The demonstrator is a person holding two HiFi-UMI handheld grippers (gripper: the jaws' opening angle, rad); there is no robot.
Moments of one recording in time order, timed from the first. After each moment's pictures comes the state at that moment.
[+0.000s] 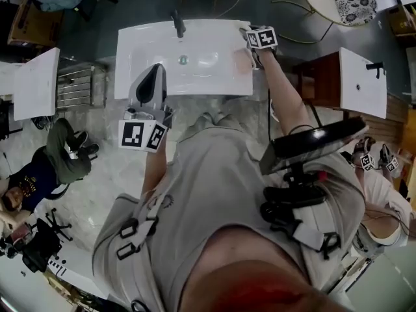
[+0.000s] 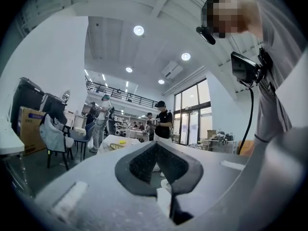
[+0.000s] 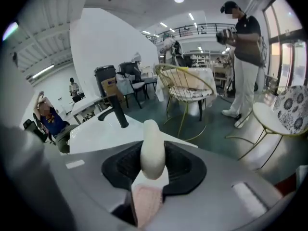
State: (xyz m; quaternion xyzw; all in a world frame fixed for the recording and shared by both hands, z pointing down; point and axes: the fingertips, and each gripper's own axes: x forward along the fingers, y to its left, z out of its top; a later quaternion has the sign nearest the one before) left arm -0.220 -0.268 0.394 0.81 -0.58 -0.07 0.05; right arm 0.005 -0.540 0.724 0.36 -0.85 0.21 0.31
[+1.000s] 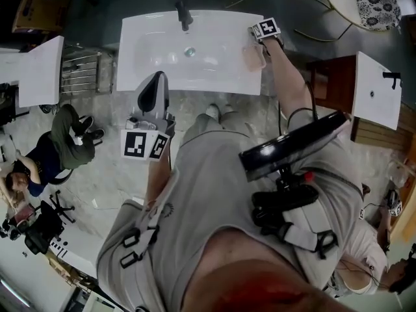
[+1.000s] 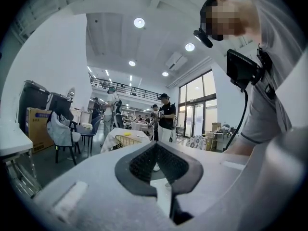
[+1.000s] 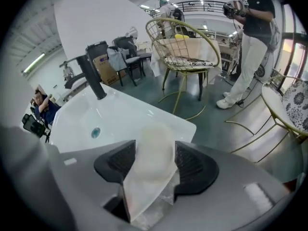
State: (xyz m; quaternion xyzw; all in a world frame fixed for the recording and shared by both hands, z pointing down) left arm -0.211 -0.275 0.433 0.79 -0.61 -0.03 0.07; right arm 0.026 -0.587 0.866 0.34 -0.80 0.24 0.43
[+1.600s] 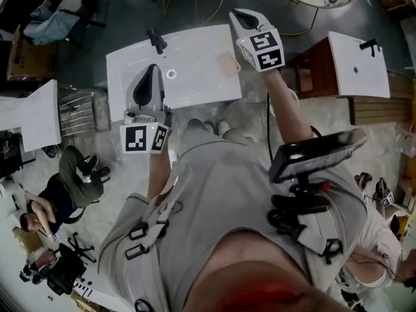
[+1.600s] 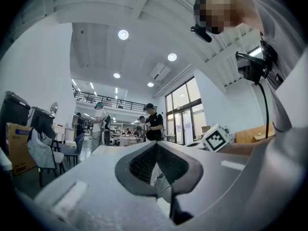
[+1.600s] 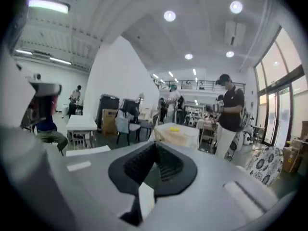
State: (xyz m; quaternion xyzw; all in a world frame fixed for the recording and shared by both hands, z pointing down) left arm -0.144 -0.307 0.381 0.83 -0.56 -0.05 -0.02; right arm 0.034 -0.478 0.464 0.43 -0.89 -0.02 0.15
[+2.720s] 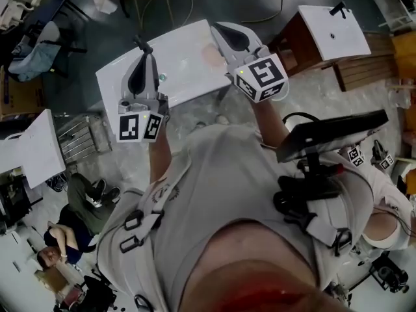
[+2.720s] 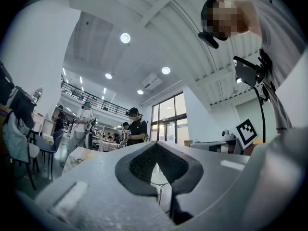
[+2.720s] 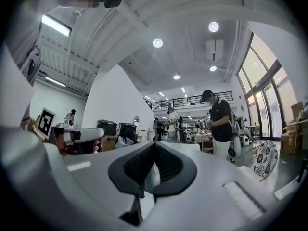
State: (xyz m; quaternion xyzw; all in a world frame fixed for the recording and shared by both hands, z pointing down) left arm -0.152 -0.290 0.340 0.88 -0.46 -0.12 -0.02; right arm 0.001 -0.316 0.353 0.46 -0.89 -0.03 -0.01
